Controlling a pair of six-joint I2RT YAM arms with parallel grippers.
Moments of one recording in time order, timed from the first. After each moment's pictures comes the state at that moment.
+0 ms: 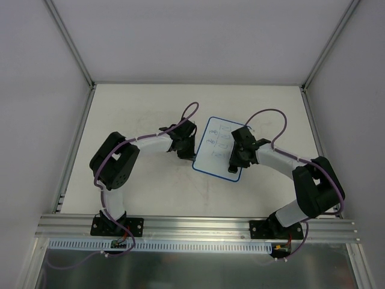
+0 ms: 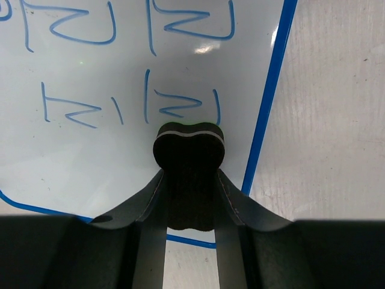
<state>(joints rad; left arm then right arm) -0.68 1.89 1.17 -0.37 0.09 -0.63 0.51 1.52 0.82 -0.45 0.15 0.71</state>
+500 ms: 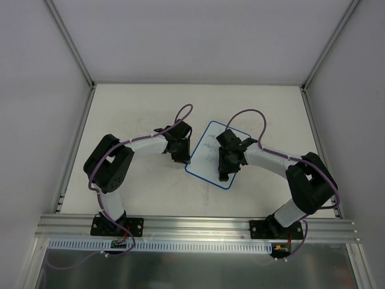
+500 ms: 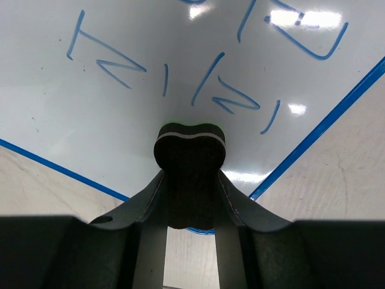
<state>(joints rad) -0.66 1.83 1.10 -0.42 0.06 -0.65 0.67 1.58 0.91 -0.56 0.07 0.63</state>
